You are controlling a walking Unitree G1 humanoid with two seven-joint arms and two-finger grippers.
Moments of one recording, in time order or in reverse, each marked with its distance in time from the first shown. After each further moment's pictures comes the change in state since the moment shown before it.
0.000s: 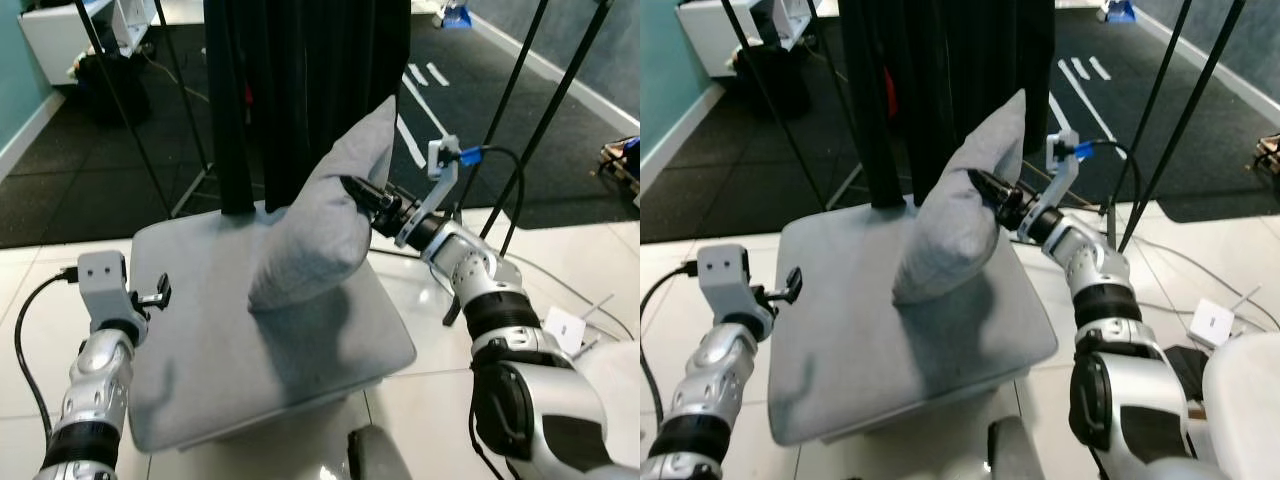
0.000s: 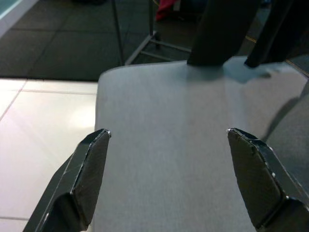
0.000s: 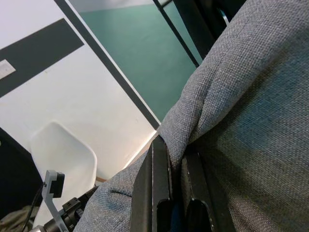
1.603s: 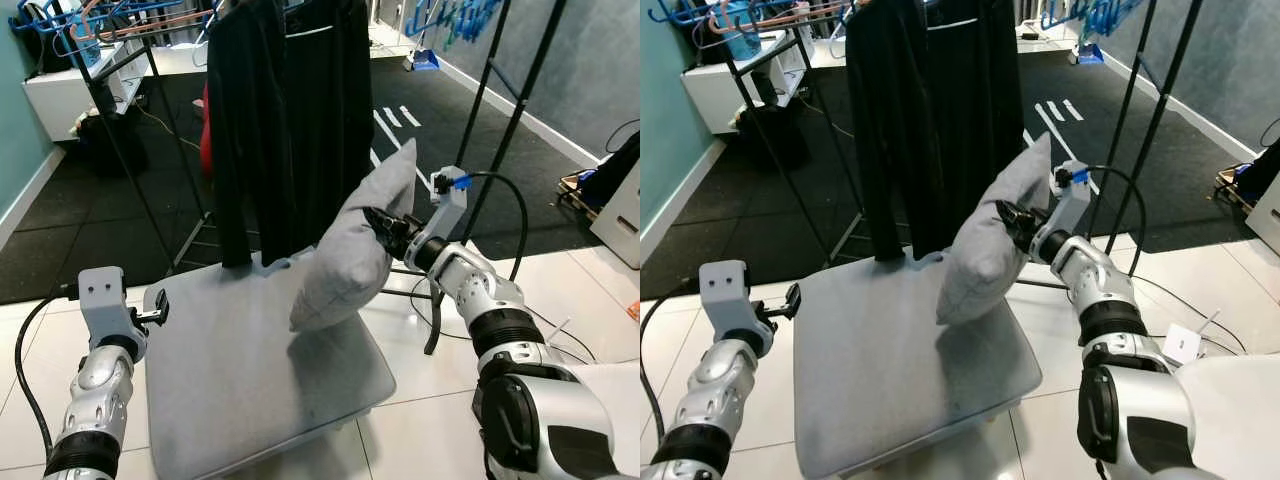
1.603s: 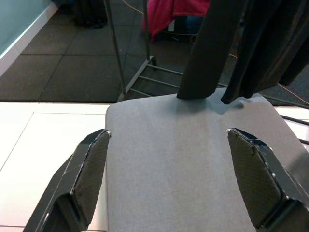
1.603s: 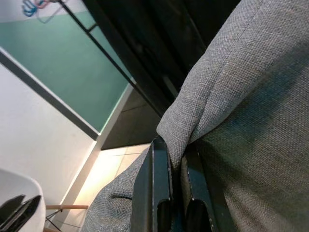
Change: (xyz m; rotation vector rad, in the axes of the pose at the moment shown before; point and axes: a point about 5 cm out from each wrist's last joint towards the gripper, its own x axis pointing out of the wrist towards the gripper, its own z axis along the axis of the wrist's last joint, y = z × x) left arm -0.009 0.008 -0.026 0.009 0.060 0.034; right arm -0.029 -0.037 -0.031 -0.014 0.103 -0.409
